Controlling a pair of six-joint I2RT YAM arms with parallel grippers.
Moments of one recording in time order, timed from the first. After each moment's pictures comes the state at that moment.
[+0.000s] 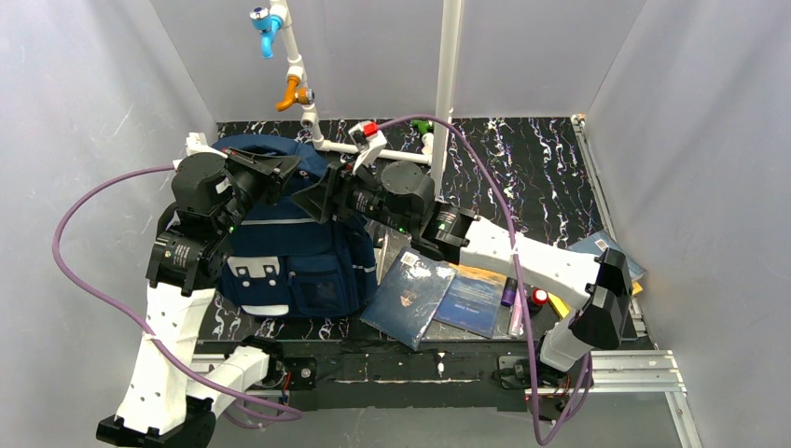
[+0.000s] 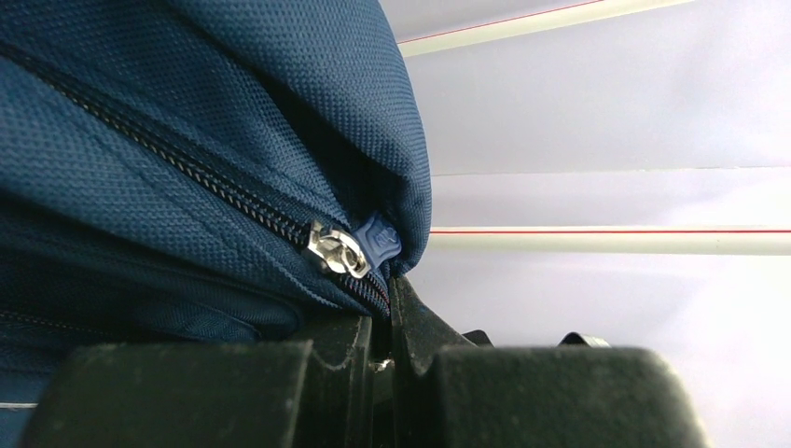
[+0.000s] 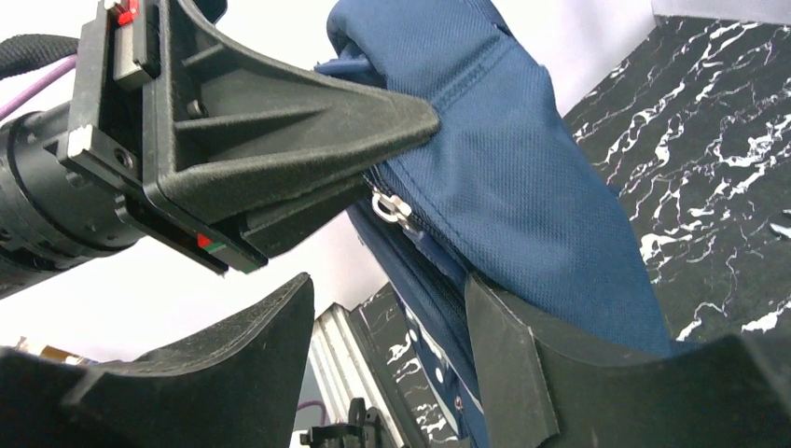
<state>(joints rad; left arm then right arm) -0.26 0.93 1.41 -0.74 -0.01 -1.25 1.14 1.59 1.51 0.12 0.04 0.60</state>
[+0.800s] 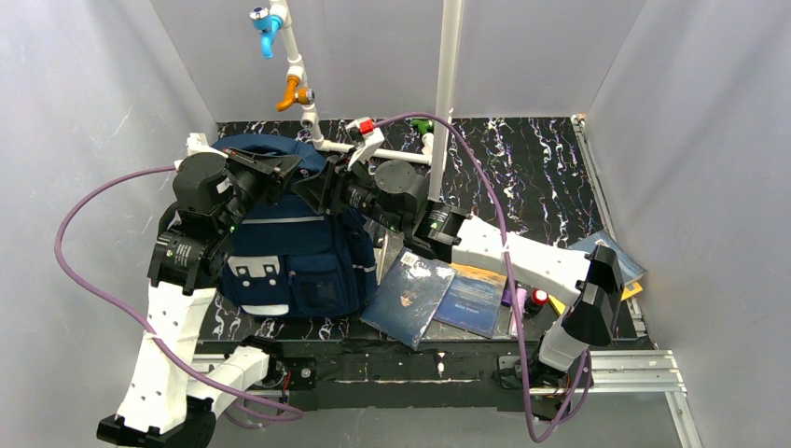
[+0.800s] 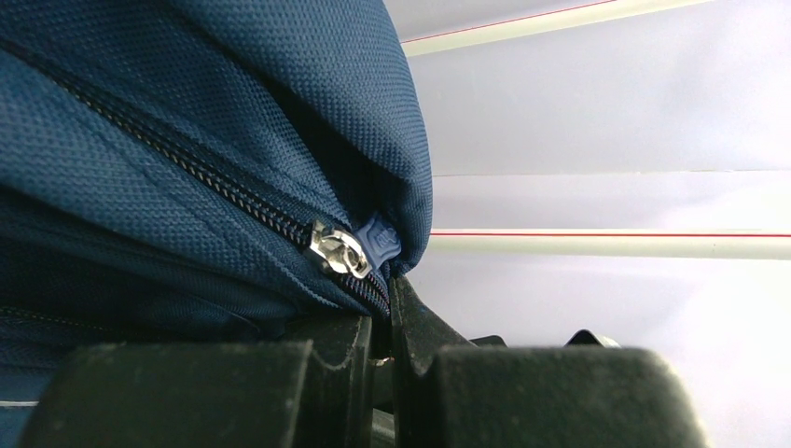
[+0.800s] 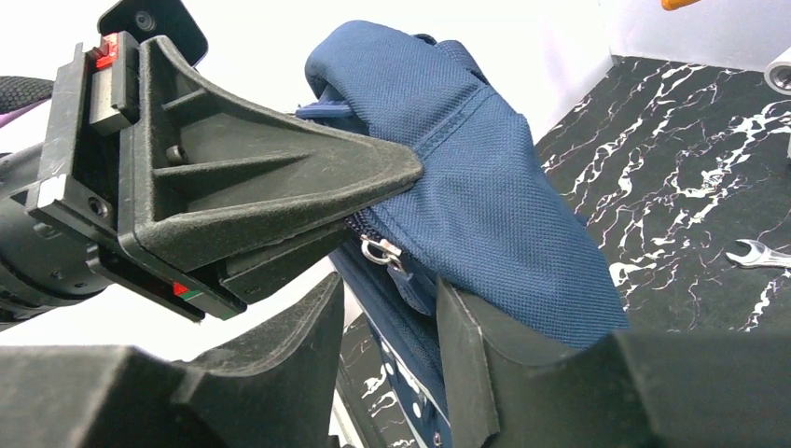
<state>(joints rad) -0.26 0.93 1.40 -0.72 -0.01 -1.26 1.15 1.63 1.56 0.15 0.12 0.54</state>
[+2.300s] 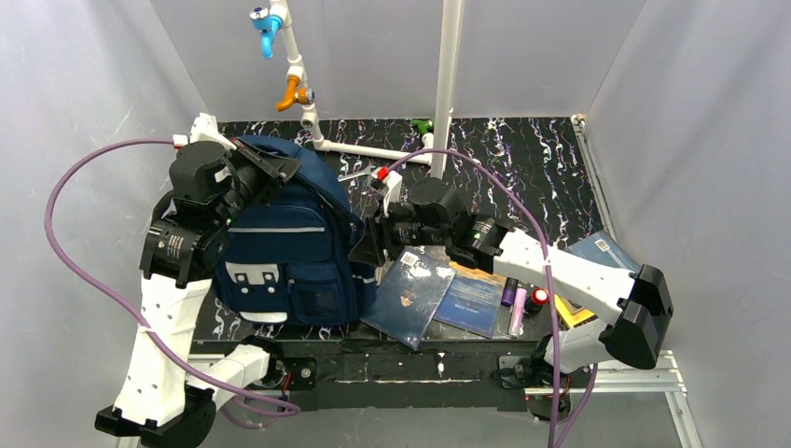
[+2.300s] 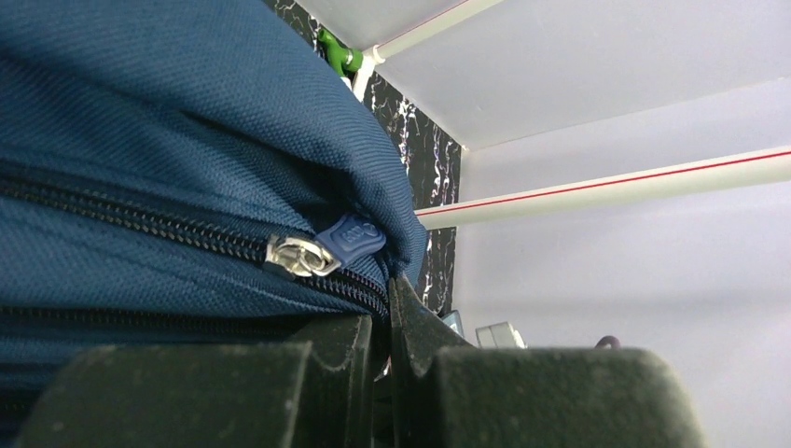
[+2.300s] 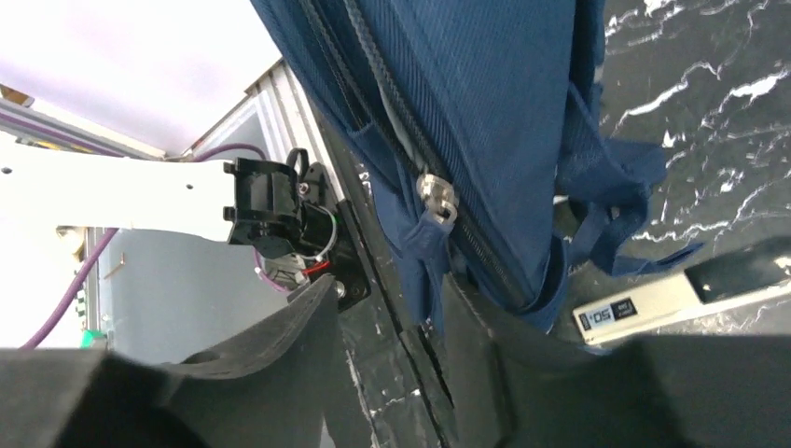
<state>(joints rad) -0.27 0.99 1.53 -0.86 -0.02 -0.97 1.03 1.39 1.20 -0.12 -0.36 0.45</state>
